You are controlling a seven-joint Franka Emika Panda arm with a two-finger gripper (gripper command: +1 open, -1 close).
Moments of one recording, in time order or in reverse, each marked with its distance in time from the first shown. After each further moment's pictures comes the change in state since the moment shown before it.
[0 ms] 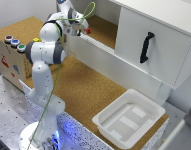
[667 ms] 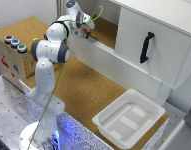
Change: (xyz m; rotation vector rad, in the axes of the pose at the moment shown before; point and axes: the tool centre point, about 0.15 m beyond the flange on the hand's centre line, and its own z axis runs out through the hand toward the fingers) arm 0.090 -0.003 0.063 0.098 0.084 0.005
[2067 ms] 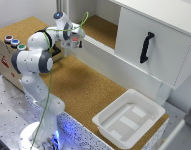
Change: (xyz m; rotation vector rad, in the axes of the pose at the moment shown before) arm -0.049 0.018 -0.056 0.053 0.083 -0.138
